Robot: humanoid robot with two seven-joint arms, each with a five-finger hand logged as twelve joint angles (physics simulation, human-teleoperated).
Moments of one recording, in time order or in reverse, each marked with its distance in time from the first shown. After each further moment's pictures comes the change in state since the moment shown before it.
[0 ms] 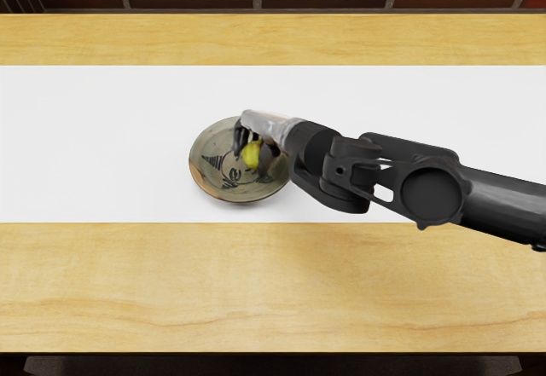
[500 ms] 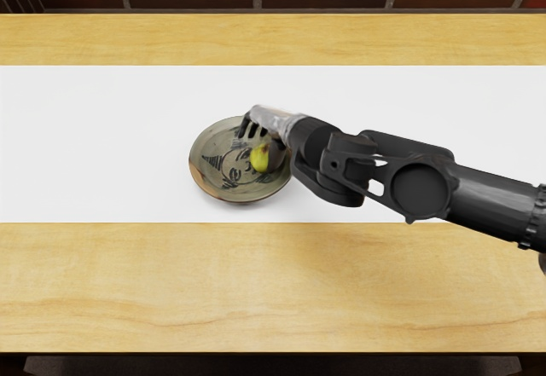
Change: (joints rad) left arm 0.000 0.000 0.000 0.000 0.000 0.000 0.000; right arm 0.000 0.041 0.002 -0.103 -0.005 -0.009 0.001
